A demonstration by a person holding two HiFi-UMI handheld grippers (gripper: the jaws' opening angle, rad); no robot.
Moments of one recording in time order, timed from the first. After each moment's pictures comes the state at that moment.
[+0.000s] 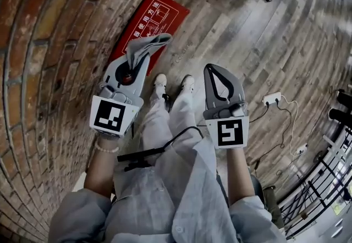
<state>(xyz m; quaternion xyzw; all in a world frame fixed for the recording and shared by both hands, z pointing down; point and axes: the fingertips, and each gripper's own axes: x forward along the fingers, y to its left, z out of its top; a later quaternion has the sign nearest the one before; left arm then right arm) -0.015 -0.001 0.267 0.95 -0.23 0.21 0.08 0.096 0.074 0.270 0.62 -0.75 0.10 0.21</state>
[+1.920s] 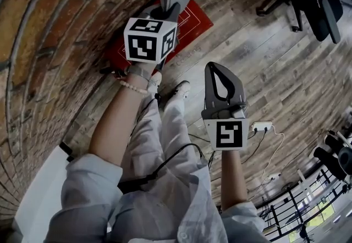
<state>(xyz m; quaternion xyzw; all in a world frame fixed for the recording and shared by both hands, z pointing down) 0.044 -0.193 0.481 0.84 -0.39 0.23 0.29 0.100 -0.037 0.394 0.53 -0.81 0.13 0.21</state>
